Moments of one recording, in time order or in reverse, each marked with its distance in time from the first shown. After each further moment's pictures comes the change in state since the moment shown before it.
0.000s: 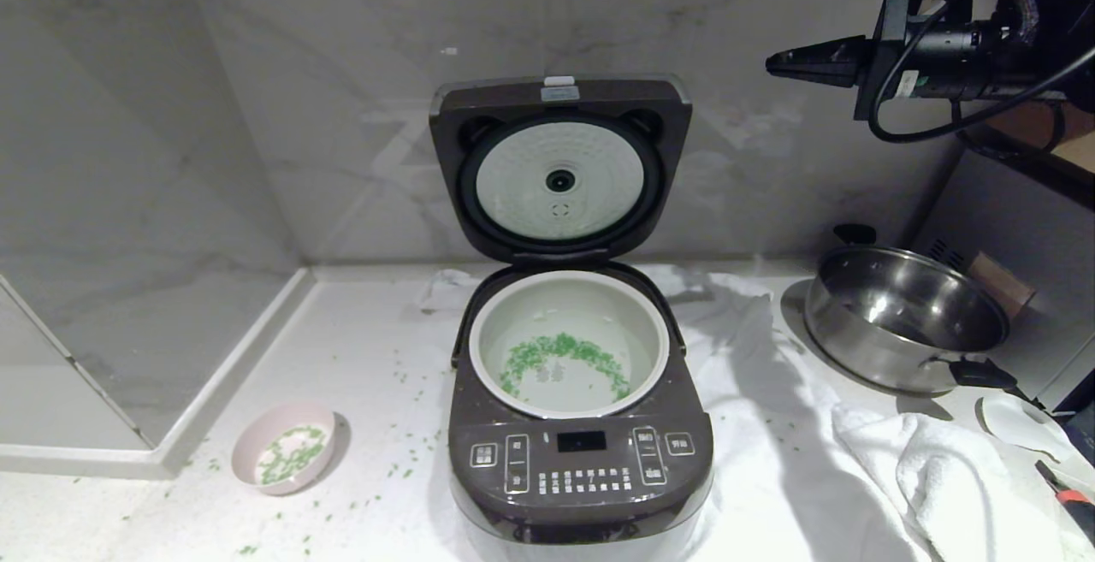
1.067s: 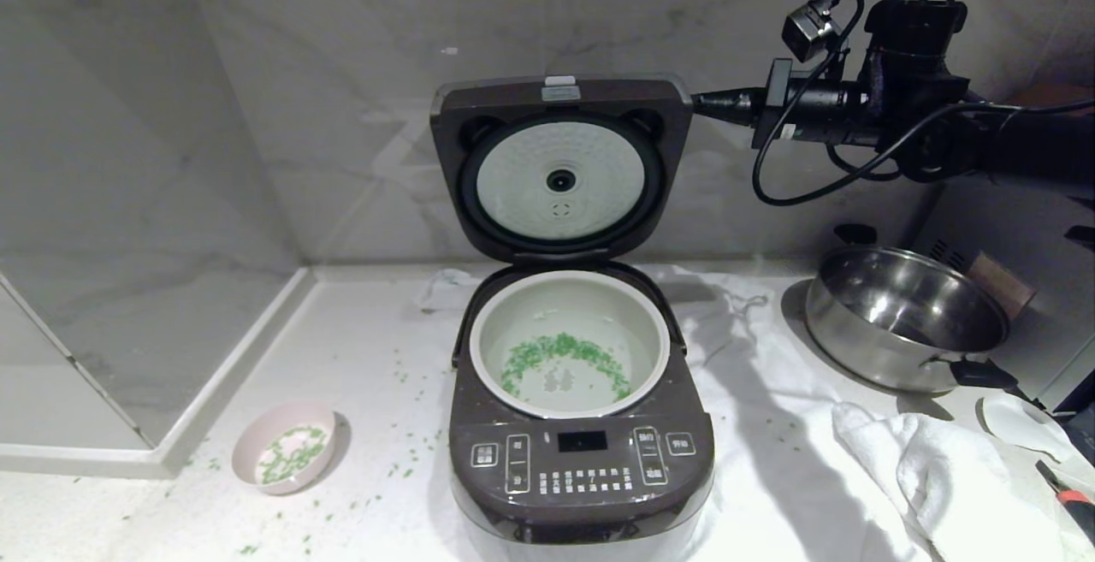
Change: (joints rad) left arm 0.001 0.000 0.000 -0.002 -0.003 0.001; right arm 0.104 0.215 -0.017 -0.355 0.011 0.000
